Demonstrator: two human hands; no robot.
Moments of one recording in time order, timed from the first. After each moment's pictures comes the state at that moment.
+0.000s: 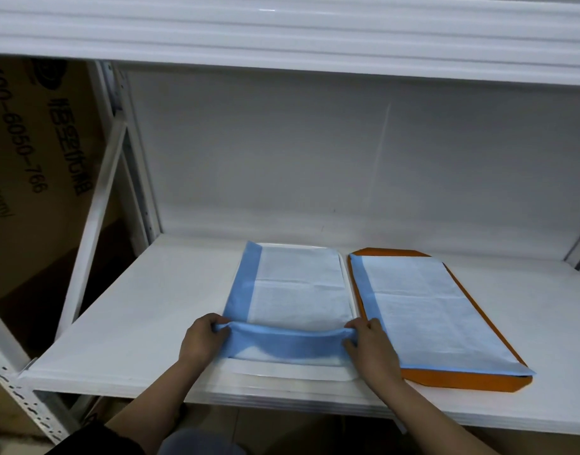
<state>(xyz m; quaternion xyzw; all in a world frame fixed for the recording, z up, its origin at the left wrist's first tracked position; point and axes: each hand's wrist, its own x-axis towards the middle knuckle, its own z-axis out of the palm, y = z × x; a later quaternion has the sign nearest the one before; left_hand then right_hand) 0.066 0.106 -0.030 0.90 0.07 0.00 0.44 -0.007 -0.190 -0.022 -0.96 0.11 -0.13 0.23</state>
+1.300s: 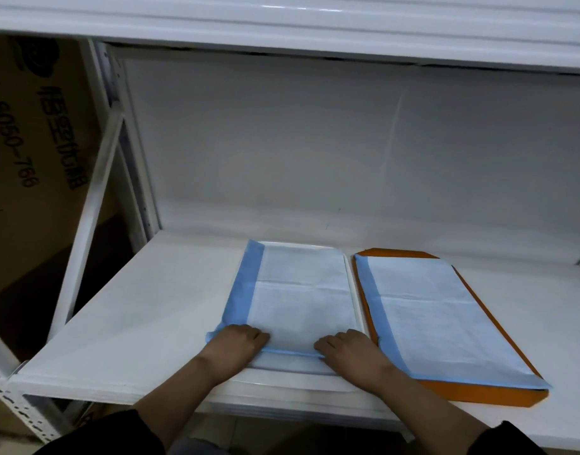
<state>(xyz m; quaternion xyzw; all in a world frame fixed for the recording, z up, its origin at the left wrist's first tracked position) 0.079 0.082 -0.041 0.90 -0.41 0.08 -0.11 0.038 -0.192 -0.048 -0.93 -0.32 -0.16 -0.06</state>
